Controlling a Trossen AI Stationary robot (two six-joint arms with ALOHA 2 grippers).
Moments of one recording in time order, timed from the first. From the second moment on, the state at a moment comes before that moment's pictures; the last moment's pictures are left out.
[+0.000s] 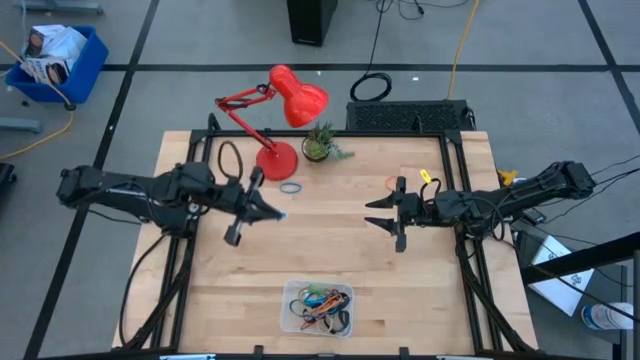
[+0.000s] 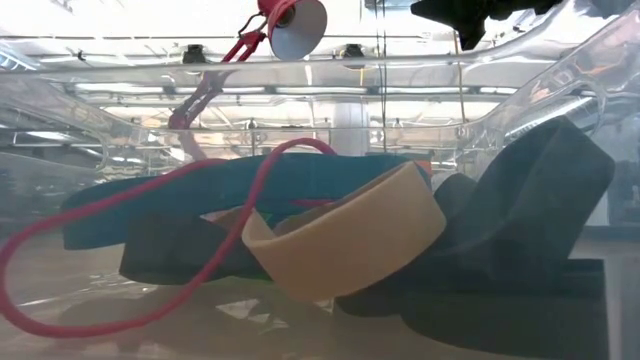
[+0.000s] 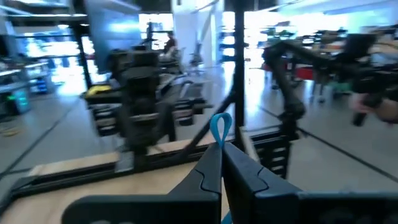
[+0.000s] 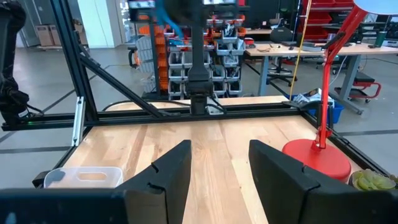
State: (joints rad) left arm -0.06 0.94 0.76 0.22 0.27 0.04; right arm 0.24 0.95 0.57 0.30 0.31 0.06
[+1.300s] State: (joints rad) left arm -0.53 1.99 1.45 -0.48 -0.05 -0.64; right arm 0.24 0.95 0.57 0.07 0.20 0.13
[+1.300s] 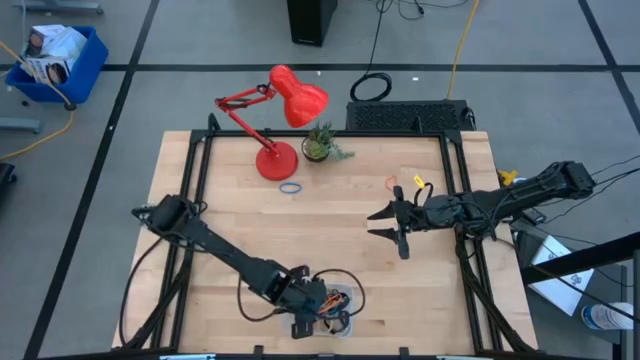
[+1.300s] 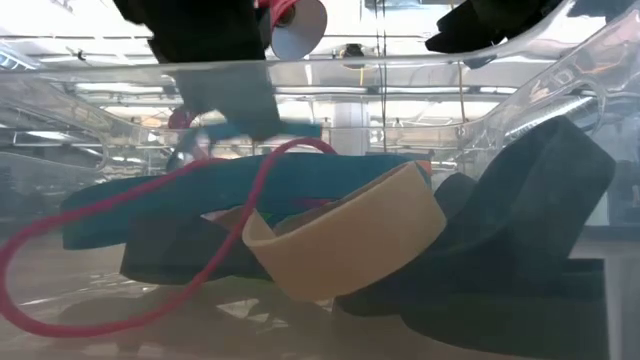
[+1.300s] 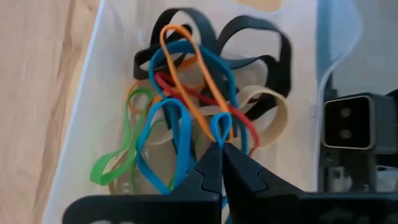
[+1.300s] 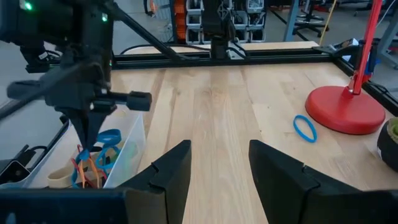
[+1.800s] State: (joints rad) left arm -0.51 1.99 1.45 -0.49 -0.05 -0.68; right arm 0.24 0.95 0.57 0.07 0.20 0.14
